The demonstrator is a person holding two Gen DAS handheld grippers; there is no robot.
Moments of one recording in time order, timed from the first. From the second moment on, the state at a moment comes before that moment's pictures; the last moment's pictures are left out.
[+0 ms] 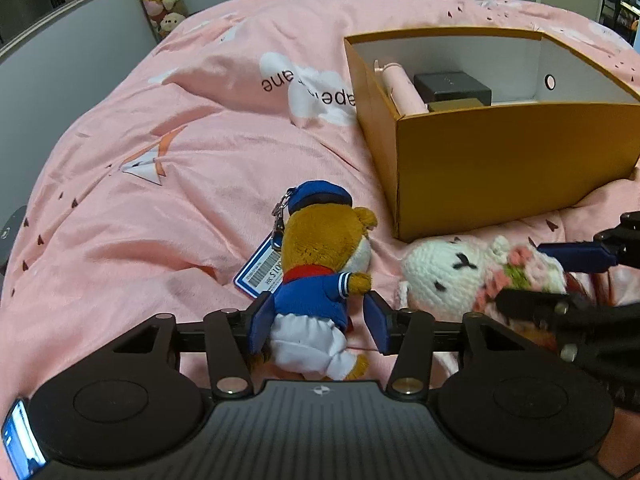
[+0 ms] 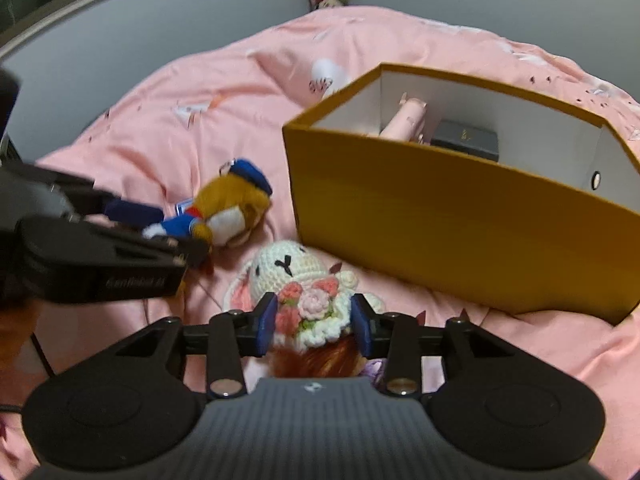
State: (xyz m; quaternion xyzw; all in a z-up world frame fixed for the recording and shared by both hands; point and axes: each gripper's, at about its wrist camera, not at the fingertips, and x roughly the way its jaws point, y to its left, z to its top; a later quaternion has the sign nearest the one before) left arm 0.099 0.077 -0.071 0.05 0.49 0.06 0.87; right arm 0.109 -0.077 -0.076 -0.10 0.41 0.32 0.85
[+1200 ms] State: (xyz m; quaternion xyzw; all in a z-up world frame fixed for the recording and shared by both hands) left arm 0.127 0.104 -0.103 0.00 0.50 0.04 0.86; right arm 0.140 -0.092 -0.099 -0.13 0.45 0.39 0.79
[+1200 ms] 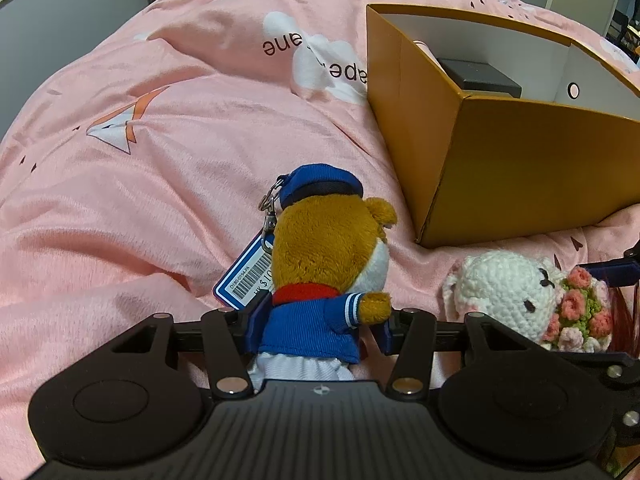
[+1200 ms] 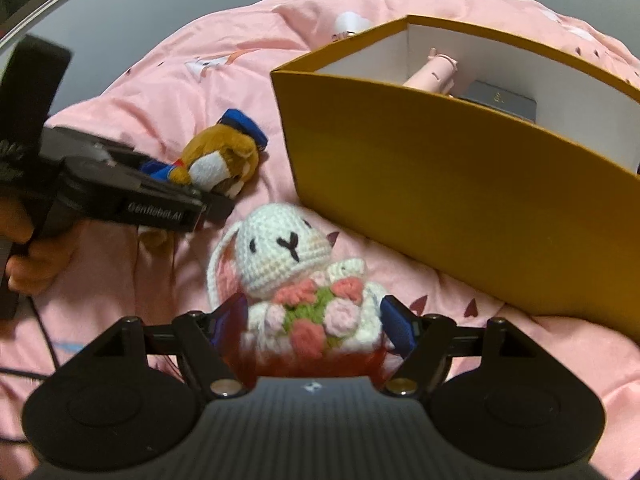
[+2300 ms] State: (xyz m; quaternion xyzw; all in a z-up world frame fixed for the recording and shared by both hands) left arm 0.100 0.119 -0.077 -0.08 0.46 0.05 0.88; right arm 0.143 -0.085 -0.026 -0.04 0.36 0.39 0.85
